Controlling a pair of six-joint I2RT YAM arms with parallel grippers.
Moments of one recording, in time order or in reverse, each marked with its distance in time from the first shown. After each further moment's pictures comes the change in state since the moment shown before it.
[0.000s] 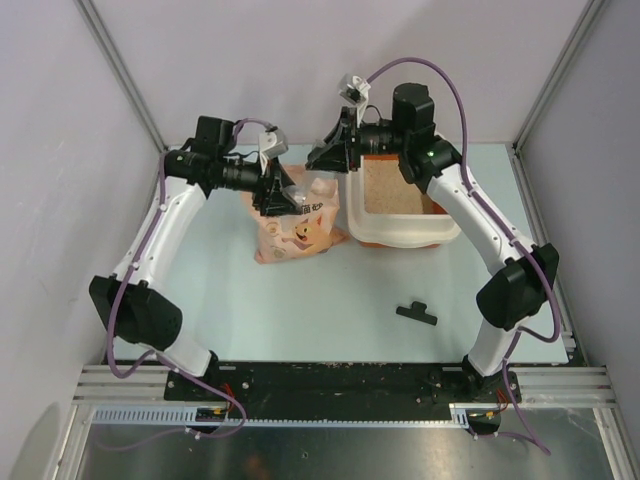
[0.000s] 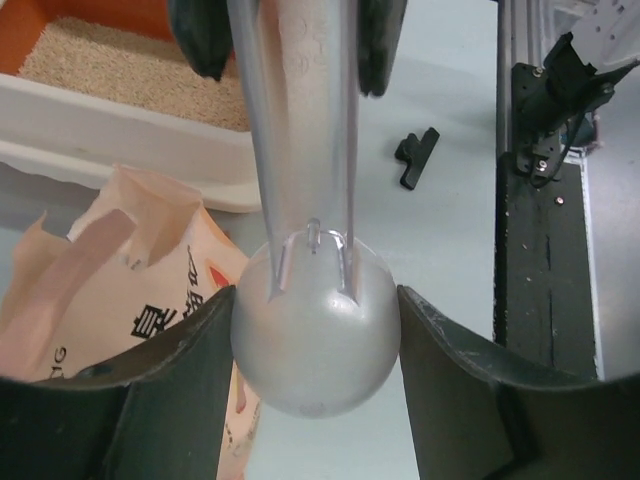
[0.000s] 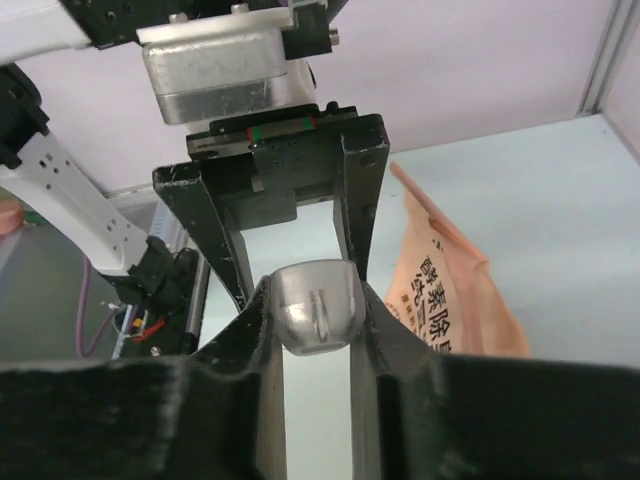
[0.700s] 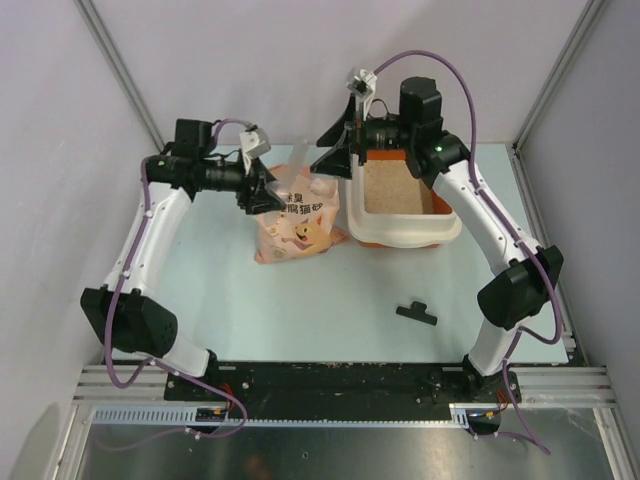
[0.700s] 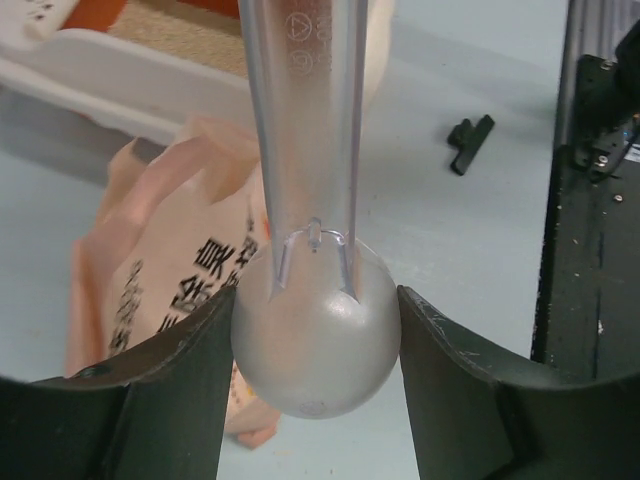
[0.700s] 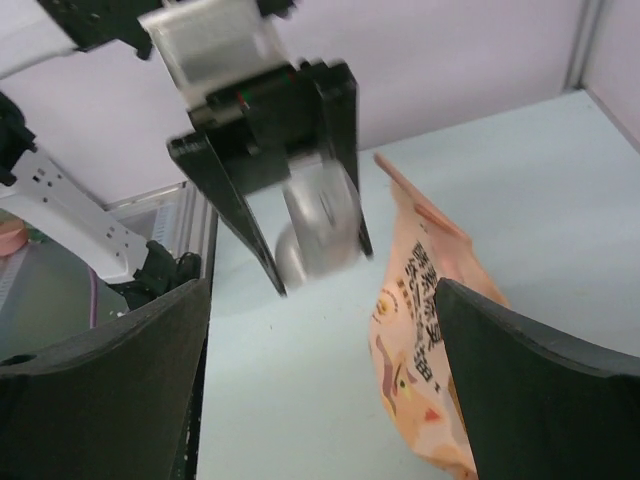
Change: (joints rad) left arm 0.108 -0.062 -0.044 0.009 -0.045 0.025; right arm -0.047 0.003 0.063 -0.116 0.024 0.011
